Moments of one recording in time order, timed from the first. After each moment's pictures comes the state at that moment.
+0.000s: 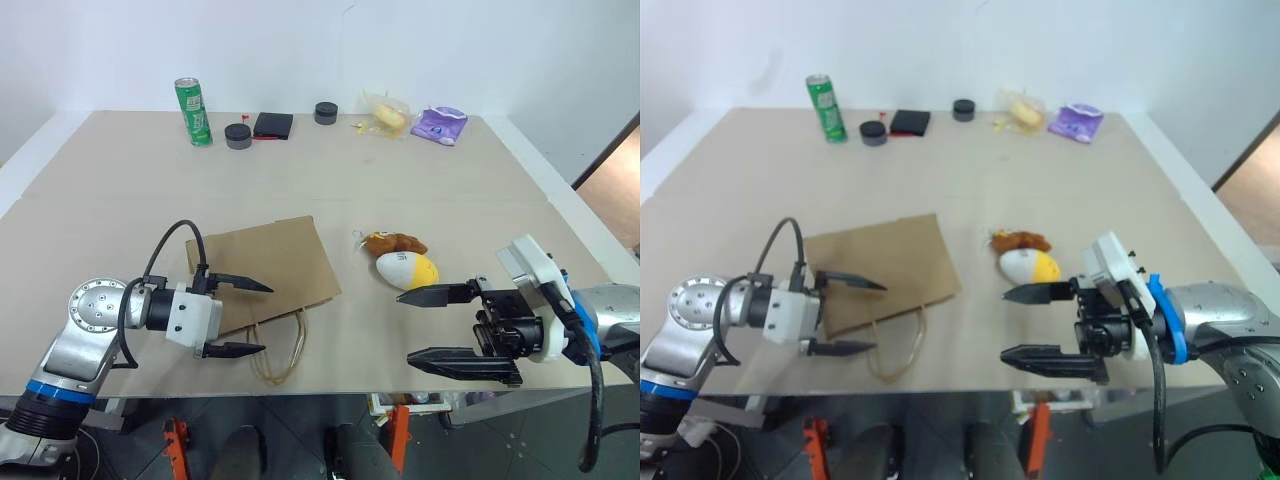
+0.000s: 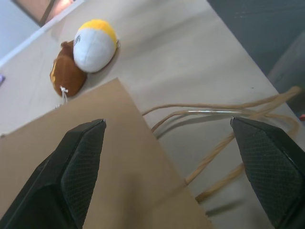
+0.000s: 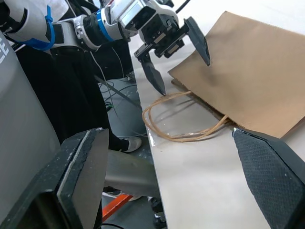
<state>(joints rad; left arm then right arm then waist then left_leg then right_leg) -0.27 0.75 -0.07 -0.09 -0.25 -0.37 -1.35 -0.13 -1.00 -0.29 -0.58 1.01 0.81 1.14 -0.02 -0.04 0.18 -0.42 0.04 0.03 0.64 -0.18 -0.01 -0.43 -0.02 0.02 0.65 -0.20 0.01</state>
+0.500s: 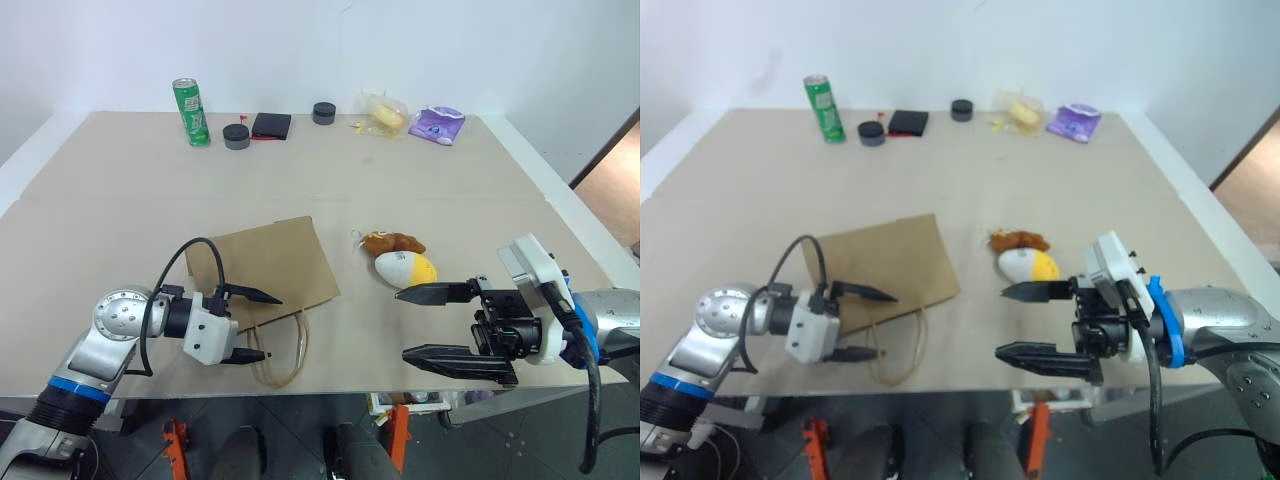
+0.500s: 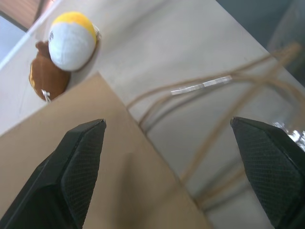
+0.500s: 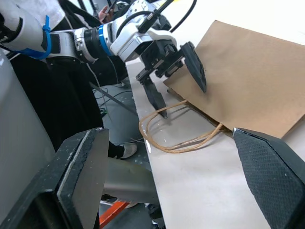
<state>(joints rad) -0.30 0.70 -0.16 0.00 -0.12 -0.52 -1.25 -0.12 -1.00 -0.31 -0.60 1.06 0.81 1.06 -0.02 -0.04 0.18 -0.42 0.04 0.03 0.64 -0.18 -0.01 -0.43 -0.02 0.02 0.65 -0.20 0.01</state>
